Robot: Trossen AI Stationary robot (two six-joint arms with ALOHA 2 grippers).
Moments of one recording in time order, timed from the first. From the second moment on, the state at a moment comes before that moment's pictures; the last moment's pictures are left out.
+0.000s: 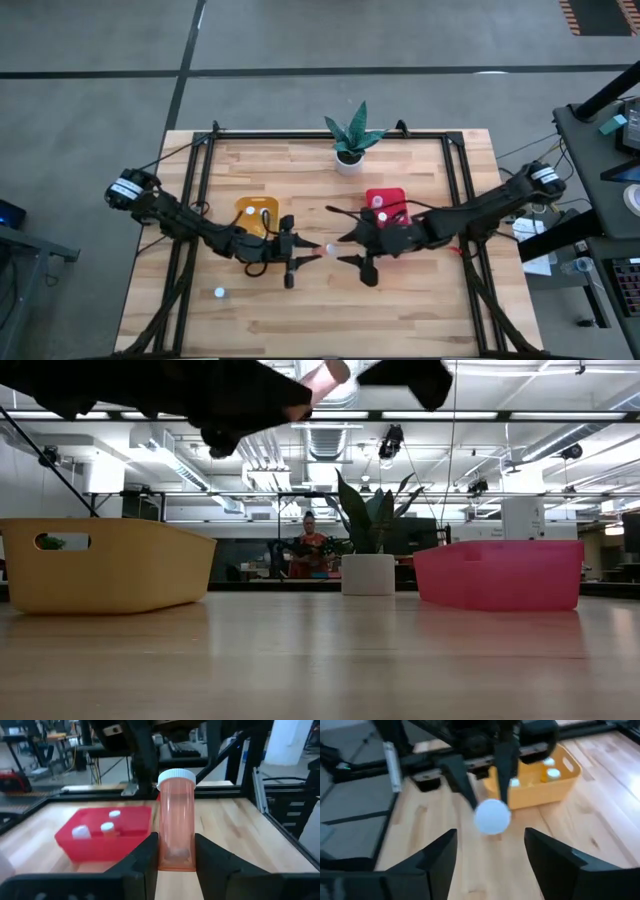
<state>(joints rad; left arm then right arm) -0.40 1.54 0.63 0.81 -0.44 -0.04 0.36 1.44 1.03 -0.07 0.26 0.34</state>
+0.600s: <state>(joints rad) -0.40 1.54 0.63 1.15 -0.16 0.17 0.52 1.49 0.79 0.64 0.47 -0.07</state>
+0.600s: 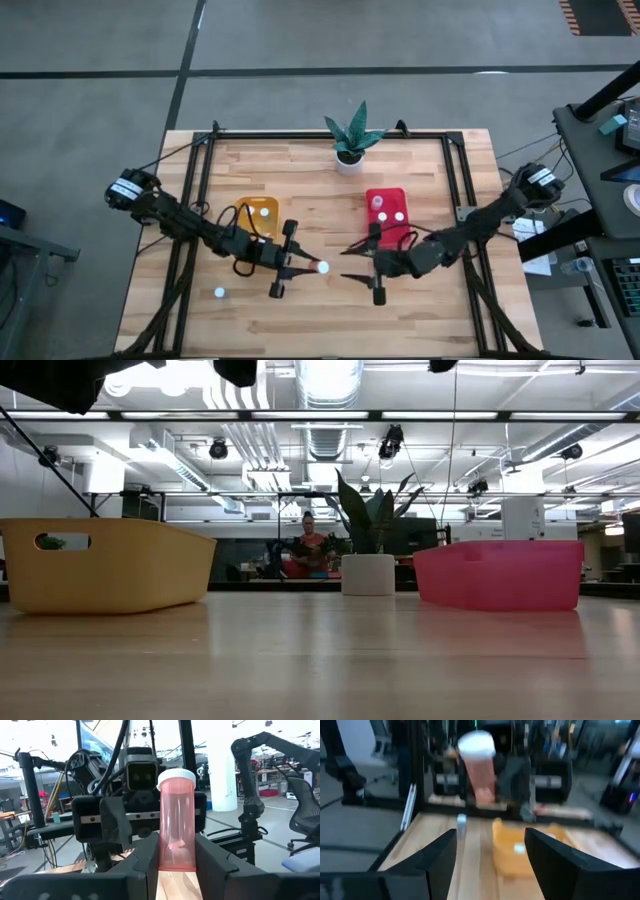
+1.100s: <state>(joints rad) -0.39 1.54 0.63 1.14 -0.16 0.17 0.51 1.78 0.90 1.13 0.47 -0.35</state>
